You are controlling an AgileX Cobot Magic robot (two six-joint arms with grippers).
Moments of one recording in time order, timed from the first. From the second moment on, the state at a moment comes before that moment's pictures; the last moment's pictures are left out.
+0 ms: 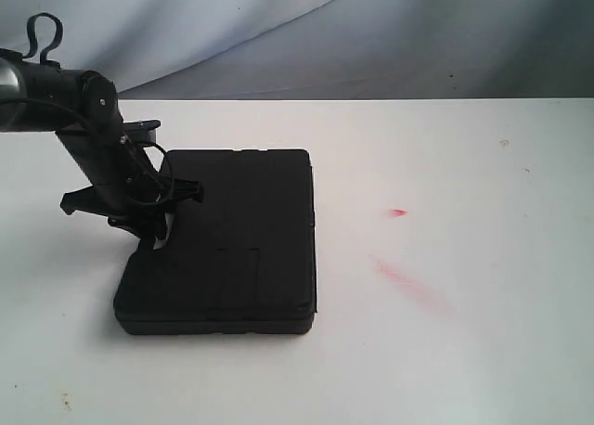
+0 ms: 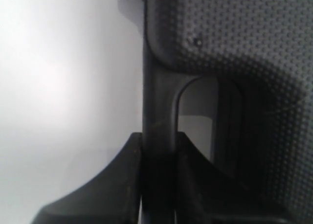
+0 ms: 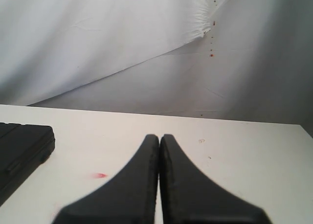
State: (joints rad) left arm -0.25 2.12 -1.38 -0.10 0.80 -0.21; right arm 0.23 0.01 0.00 0.04 0.09 -0.07
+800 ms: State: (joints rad) left arm -0.05 2.11 -1.37 -0.11 0.80 -0.08; right arm 0.23 0.01 0.00 0.04 0.09 -0.07
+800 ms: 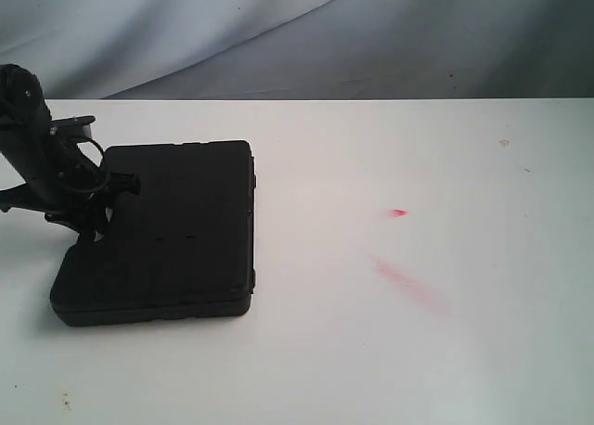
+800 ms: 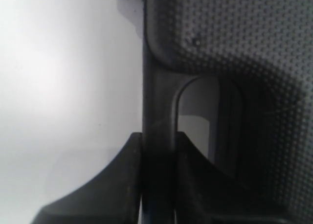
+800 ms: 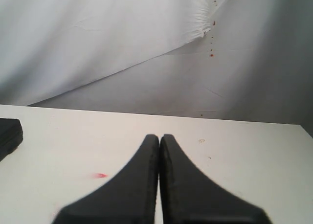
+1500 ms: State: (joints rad) left arm 0.02 2.11 -1.37 -0.14 0.81 0.00; right arm 0.23 0.01 0.00 0.04 0.09 -0.07
